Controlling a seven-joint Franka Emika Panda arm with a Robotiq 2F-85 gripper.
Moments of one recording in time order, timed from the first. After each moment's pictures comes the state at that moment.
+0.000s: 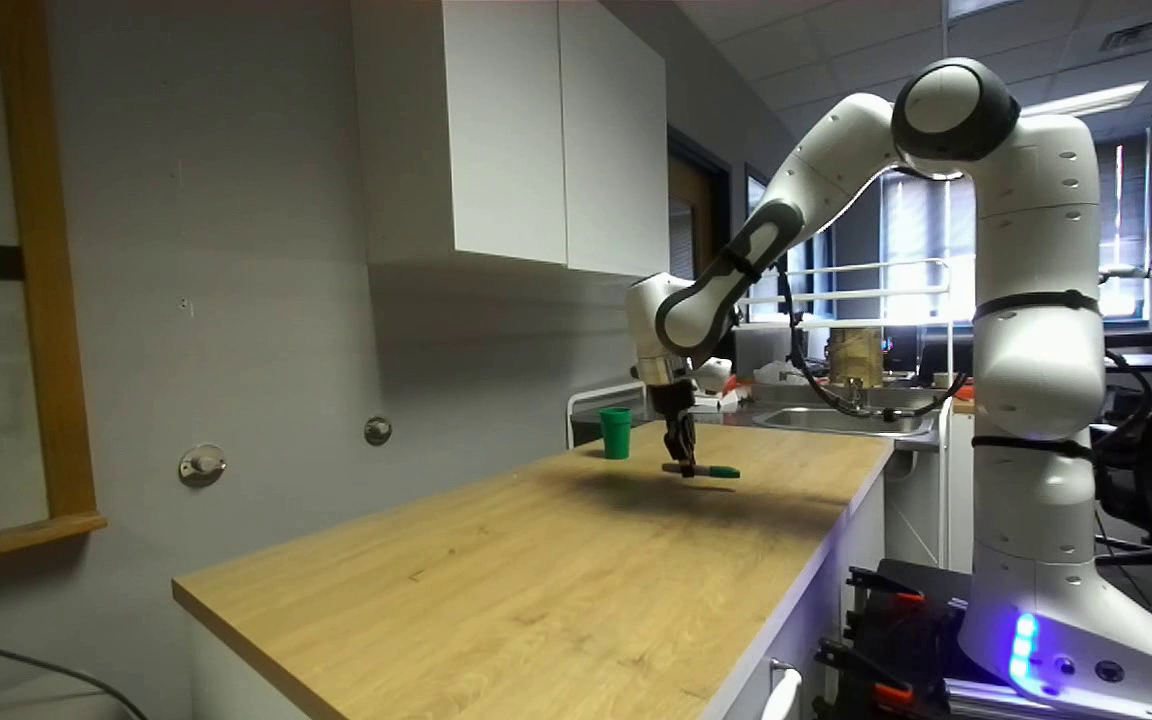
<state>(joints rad) -0.02 -0.01 -0.02 -2.36 -0.27 2.23 -0.09</state>
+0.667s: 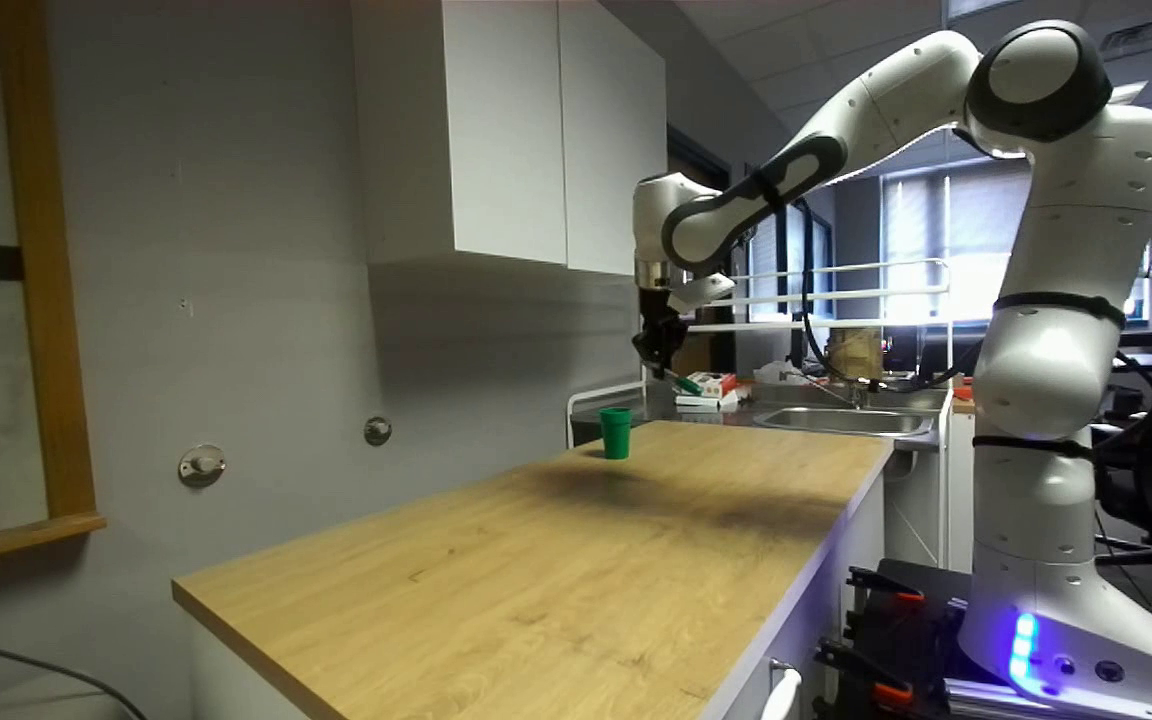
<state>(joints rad) -0.04 -0.24 0.02 -2.22 -0.39 2.14 0.40</state>
